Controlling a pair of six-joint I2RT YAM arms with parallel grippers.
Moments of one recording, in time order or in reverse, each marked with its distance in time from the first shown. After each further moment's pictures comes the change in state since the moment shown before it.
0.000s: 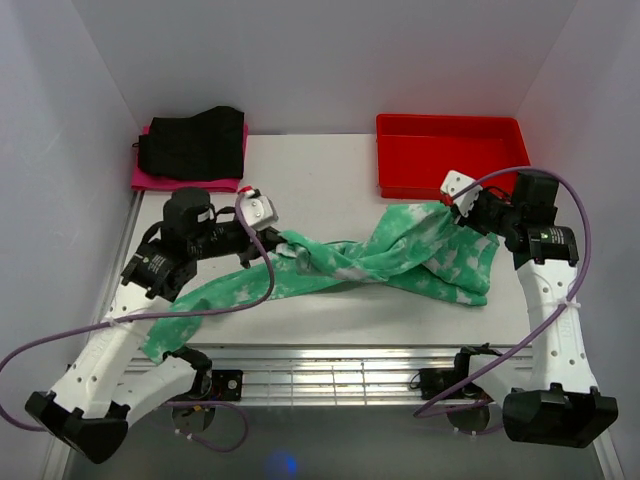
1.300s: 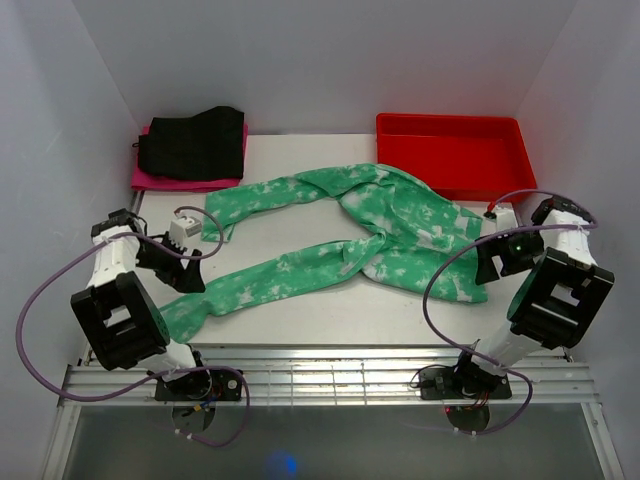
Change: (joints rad) left arm 0.935 0.508 -0.081 -0.547 -0.013 0.660; right arm -0.406 0.550 -0.020 -0.346 0.149 0.201
